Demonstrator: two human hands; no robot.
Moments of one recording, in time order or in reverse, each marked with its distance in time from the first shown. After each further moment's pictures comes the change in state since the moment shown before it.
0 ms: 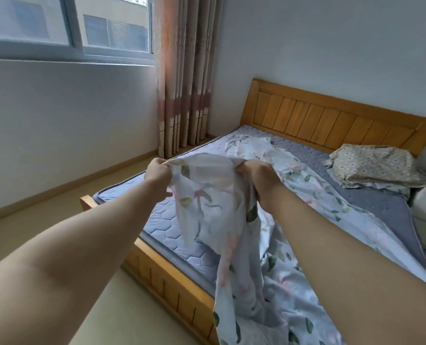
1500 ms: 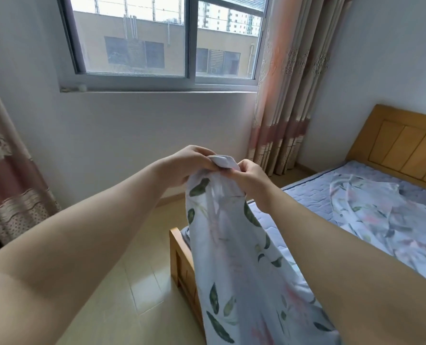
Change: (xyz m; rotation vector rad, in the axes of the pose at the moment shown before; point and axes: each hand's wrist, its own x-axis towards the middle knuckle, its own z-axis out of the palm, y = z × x) left_hand 0.222 0.099 -0.225 0.159 -0.219 0.201; right_hand 0.228 -0.091 0.332 -0.129 -0.499 -0.270
